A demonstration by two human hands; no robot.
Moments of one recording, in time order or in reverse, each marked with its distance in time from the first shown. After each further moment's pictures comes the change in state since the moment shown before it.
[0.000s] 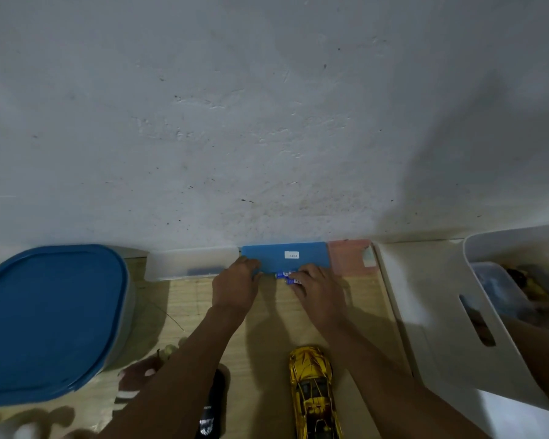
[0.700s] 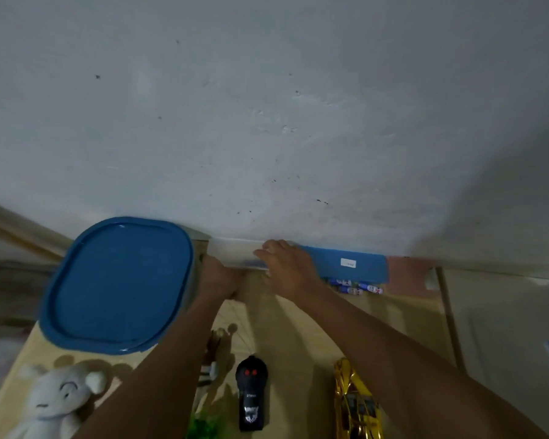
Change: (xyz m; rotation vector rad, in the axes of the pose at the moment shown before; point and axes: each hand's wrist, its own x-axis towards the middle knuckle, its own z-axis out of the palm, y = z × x) left_hand -0.008 -0.112 -0.051 -0.731 0.156 -0.635; right_hand 0.084 -0.146 -0.005 0.002 -0.370 -0.436
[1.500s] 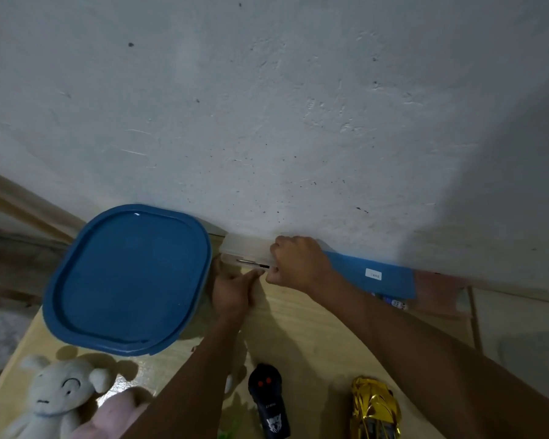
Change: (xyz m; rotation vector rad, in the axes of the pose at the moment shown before) left_hand -0.010 -0.027 0.009 -0.171 0.138 -0.041; right_hand 0.036 -0.014 -0.018 -0.159 0.010 -0.111
